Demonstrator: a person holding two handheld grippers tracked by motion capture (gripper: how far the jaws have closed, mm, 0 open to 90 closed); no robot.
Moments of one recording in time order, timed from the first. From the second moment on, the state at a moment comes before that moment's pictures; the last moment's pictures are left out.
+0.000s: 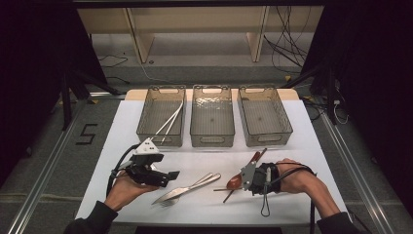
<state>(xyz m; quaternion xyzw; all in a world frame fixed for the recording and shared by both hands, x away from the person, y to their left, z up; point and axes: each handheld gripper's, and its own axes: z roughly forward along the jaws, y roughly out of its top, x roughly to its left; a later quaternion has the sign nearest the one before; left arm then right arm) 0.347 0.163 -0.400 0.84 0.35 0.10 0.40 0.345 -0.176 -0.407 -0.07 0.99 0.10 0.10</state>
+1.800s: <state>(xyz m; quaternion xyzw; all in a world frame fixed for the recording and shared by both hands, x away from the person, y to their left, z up) 0.327 0.050 -0.417 0.93 0.16 0.01 0.33 0.332 -0.132 -0.396 -0.12 0.98 0.12 0.13</state>
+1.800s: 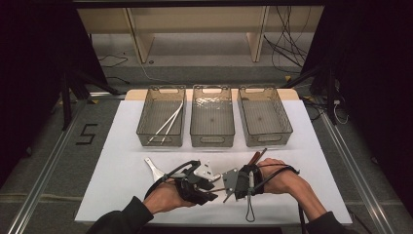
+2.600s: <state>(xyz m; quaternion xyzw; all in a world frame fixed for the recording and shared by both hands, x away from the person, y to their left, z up) 0.328 0.050 -0.418 0.93 0.15 0.00 0.33 0.328 -0.130 -0.395 -0.14 0.97 0.12 0.13</state>
